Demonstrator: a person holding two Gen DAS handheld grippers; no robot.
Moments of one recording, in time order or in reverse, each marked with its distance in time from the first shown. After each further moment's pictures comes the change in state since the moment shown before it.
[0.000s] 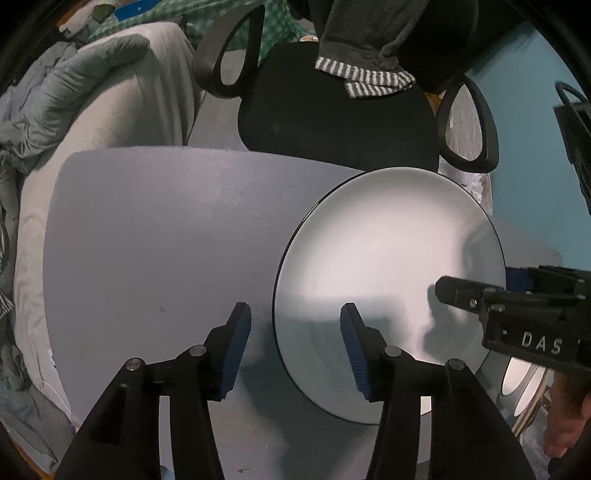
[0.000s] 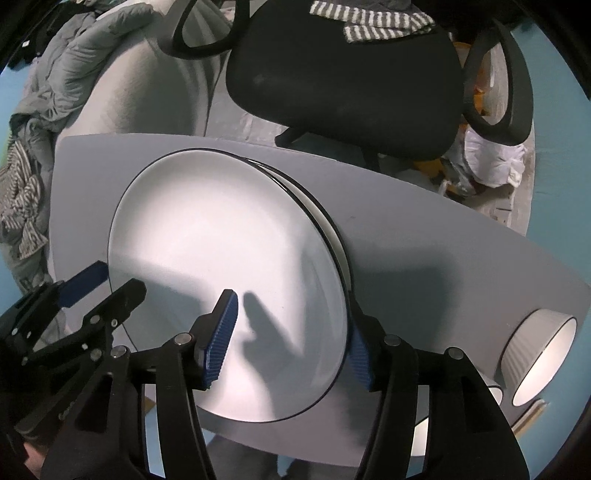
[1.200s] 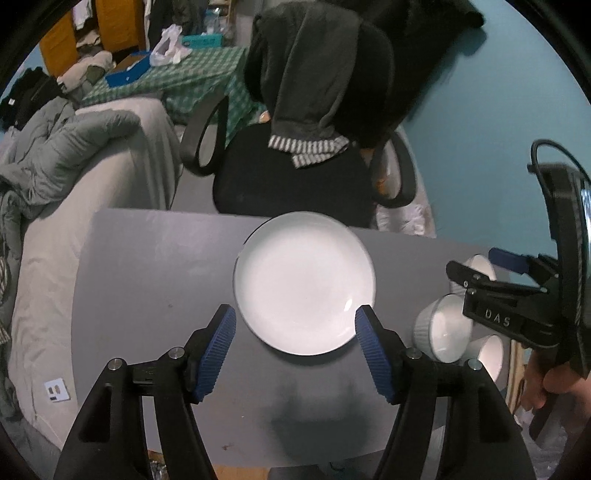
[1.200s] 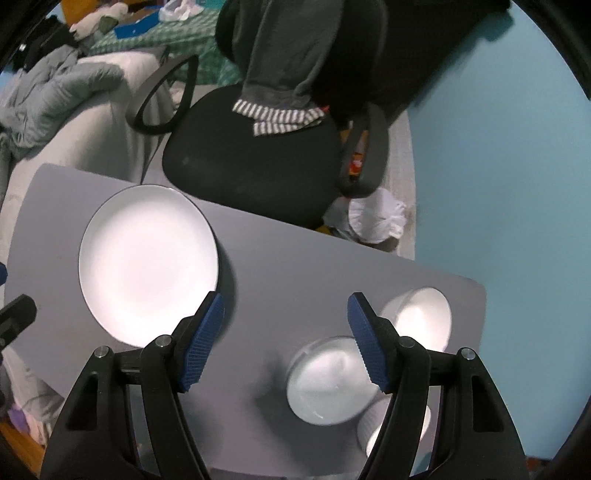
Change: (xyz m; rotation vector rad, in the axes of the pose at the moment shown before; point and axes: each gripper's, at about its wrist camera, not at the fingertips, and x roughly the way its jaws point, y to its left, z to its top) left arm -0.130 -0.034 -0.071 0.027 -0.303 -0.113; right arm -0.114 -0.013 -0.111 0.015 -0.410 -0.369
